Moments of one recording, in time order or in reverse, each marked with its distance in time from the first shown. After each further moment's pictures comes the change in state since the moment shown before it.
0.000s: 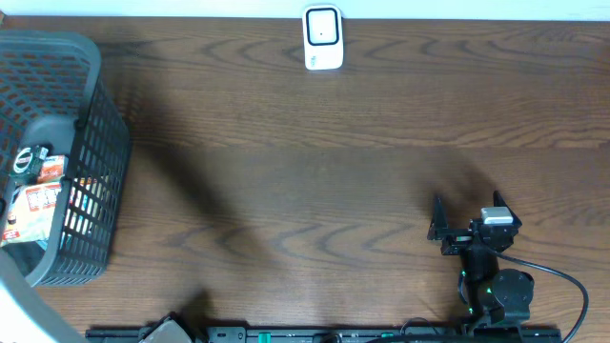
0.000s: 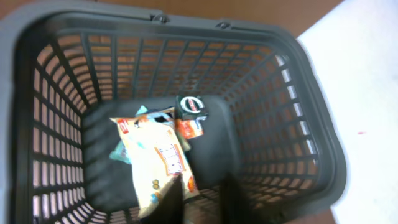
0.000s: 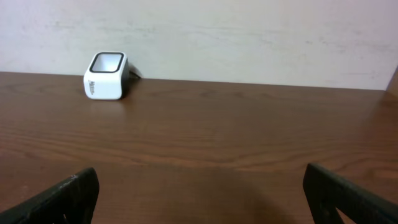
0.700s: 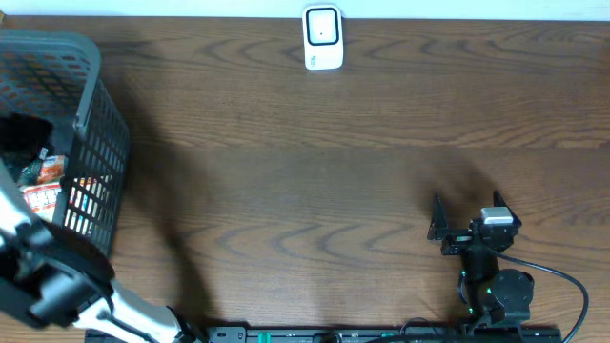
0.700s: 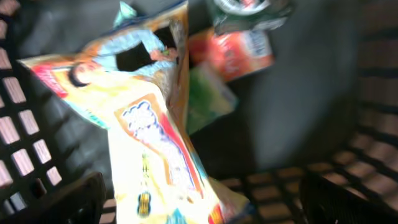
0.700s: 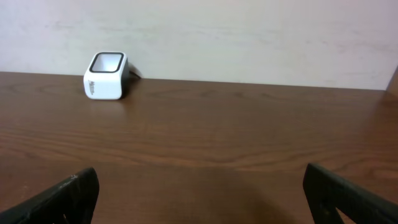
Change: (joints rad) left arm -0.055 0.639 -0.037 -0.038 0.060 0.024; right arm 0.000 0.000 0.000 0.000 0.000 0.000
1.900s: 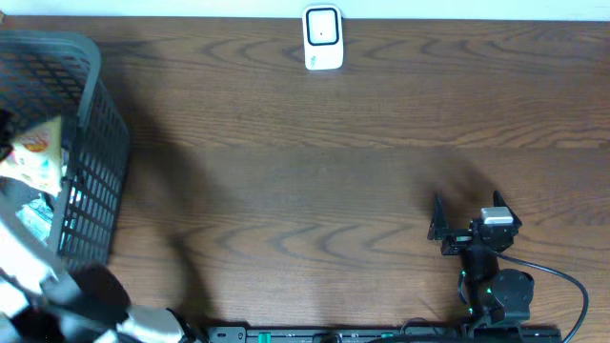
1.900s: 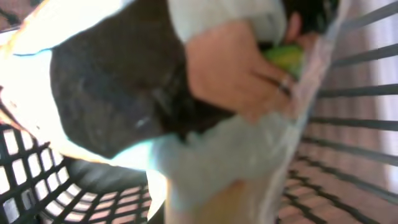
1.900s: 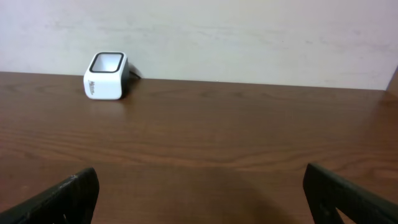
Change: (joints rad) left arm 0.002 -0.218 0.171 -0.045 0.004 -0.027; right arm 0.000 0.000 0.000 0.000 0.000 0.000
